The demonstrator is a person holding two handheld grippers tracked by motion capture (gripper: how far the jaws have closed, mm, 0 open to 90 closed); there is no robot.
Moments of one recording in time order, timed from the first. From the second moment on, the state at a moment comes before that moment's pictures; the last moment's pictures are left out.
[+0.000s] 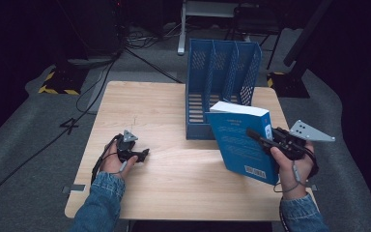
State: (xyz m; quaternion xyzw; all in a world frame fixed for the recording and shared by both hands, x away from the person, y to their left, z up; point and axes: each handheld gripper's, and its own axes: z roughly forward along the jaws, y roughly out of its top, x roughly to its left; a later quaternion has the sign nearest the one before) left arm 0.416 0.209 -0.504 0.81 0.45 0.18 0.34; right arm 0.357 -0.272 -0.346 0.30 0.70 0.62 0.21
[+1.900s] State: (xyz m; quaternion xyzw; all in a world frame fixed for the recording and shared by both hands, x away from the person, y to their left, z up) left arm 0.416 0.208 -0.504 0.81 0.45 0.18 0.34; right arm 0.347 -0.264 -0.352 0.33 0.76 0.54 0.15
